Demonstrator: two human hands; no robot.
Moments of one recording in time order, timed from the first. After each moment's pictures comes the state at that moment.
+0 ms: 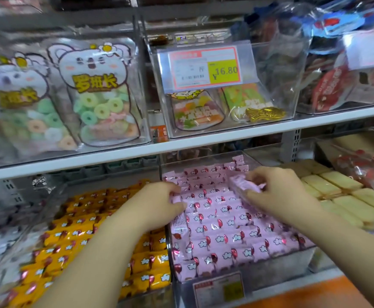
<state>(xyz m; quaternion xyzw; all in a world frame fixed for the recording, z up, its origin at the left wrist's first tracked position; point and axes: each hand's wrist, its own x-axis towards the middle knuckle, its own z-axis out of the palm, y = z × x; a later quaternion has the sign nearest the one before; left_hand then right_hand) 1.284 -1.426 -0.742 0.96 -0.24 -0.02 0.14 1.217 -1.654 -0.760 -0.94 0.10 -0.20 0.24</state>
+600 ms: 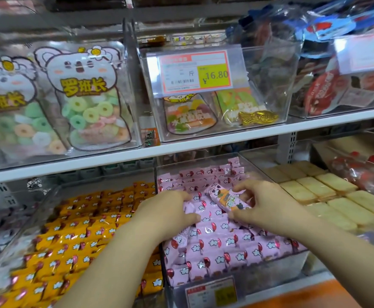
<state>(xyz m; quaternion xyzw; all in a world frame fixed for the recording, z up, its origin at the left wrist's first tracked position) 1.273 -1.454 -0.749 0.97 -0.25 -0.04 0.08 1.211 -1.649 -0.764 -0.95 0.06 -0.10 0.27</state>
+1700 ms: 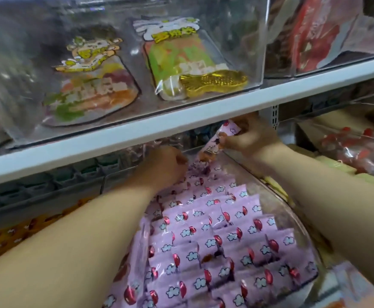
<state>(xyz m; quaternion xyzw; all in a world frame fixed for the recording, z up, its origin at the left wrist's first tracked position) 1.392 -1.563 -0.761 0.93 -0.29 0.03 0.22 1.328 -1.739 -0.762 -0.81 0.07 -0.33 0.47</state>
